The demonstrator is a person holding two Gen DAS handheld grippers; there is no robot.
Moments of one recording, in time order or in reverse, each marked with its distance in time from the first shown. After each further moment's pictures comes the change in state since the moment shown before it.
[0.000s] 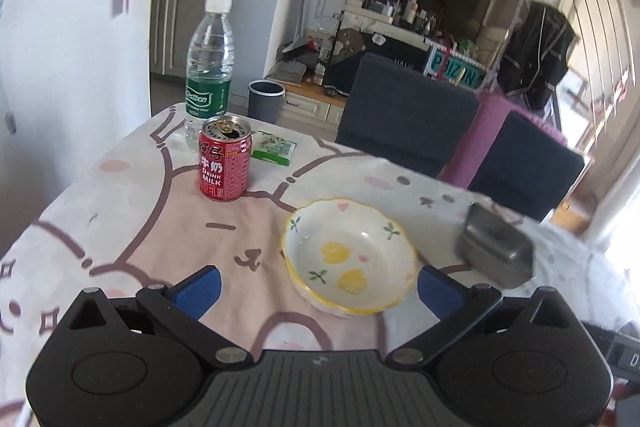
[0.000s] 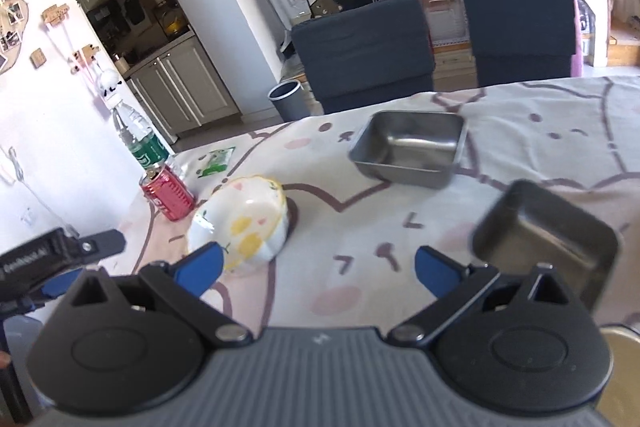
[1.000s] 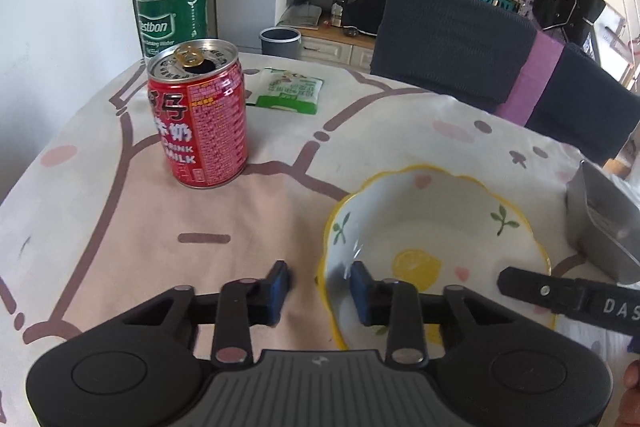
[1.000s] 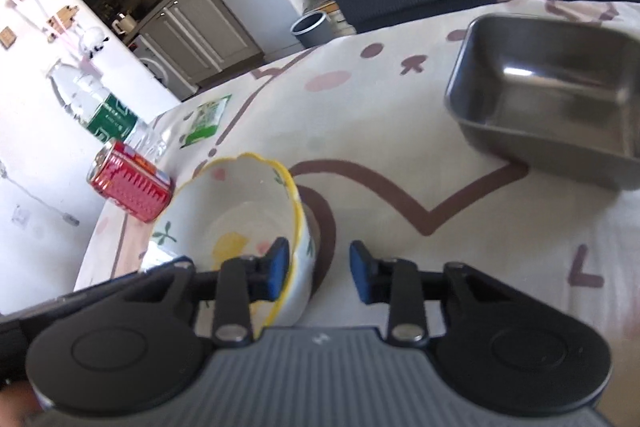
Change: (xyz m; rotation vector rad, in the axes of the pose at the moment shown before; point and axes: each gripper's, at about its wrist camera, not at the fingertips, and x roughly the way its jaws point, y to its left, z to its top) left arm 0.155 0.022 0.016 0.067 0.163 0.081; right arm 0.178 0.008 0.028 0.066 0.203 0.148
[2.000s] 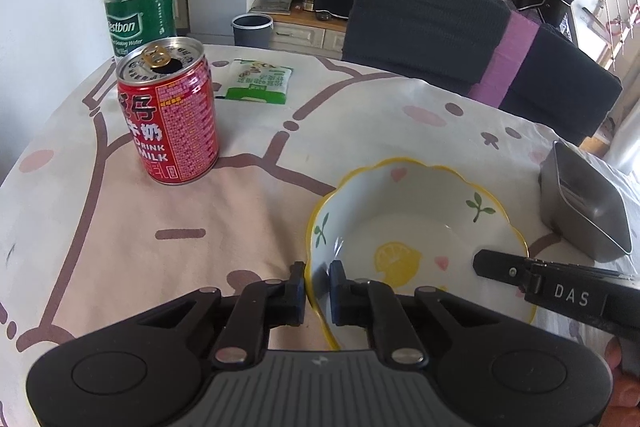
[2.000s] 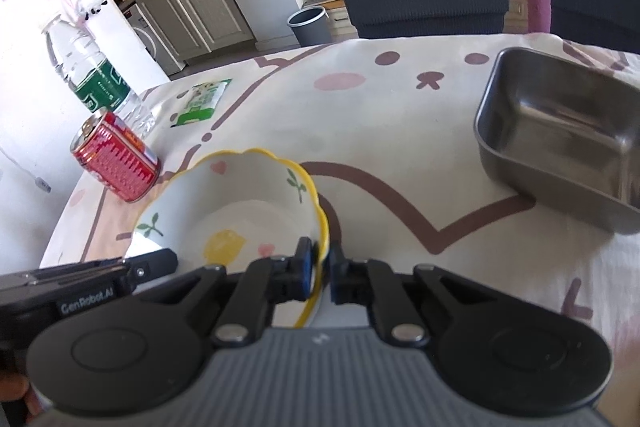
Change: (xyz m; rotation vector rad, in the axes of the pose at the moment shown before) left arm -0.005 -0.008 0.004 0.053 0.057 -0.059; right arm 0.004 0.024 0.006 -0.116 0.025 -0.127
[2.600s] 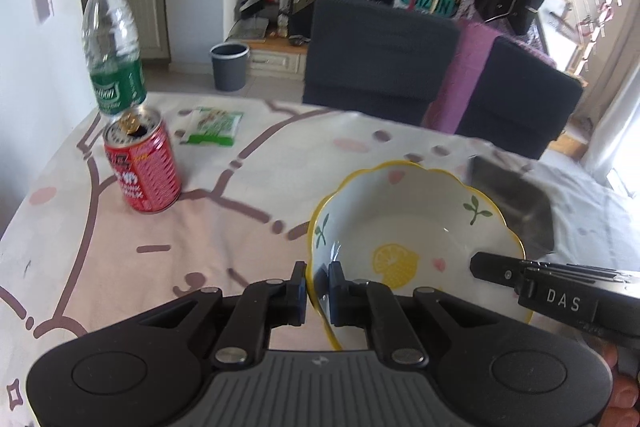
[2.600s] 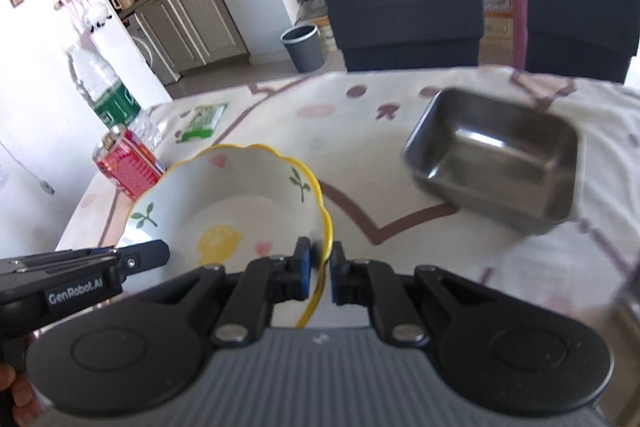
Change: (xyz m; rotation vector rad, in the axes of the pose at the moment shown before) left arm -0.078 -0.059 -0.001 0.046 -0.074 -0.042; right arm -0.081 -0.013 -0.004 -0.018 -0.069 -0.038
